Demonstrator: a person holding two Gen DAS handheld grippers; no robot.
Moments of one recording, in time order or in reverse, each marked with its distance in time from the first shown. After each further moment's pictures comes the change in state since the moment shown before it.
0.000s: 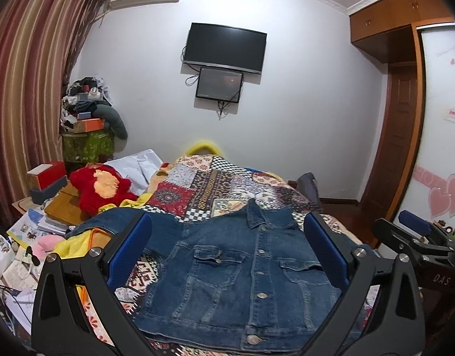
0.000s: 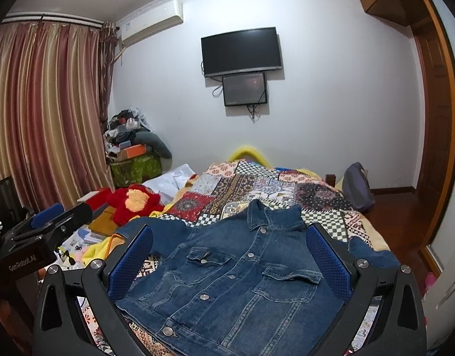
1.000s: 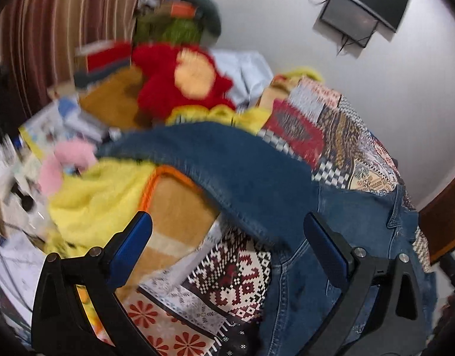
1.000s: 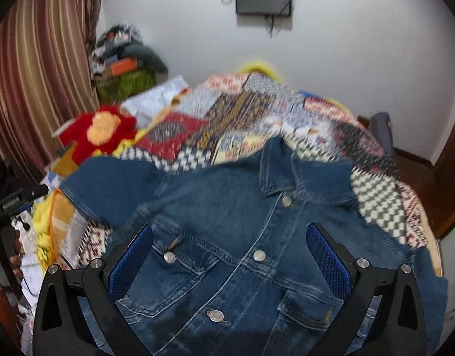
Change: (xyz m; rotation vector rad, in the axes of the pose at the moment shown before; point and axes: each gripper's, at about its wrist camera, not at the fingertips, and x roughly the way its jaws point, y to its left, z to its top) left arm 0.234 0.259 -0.076 -0.423 0.449 0.285; right arm 0.305 -0.003 -0.023 -0.095 0.448 0.016
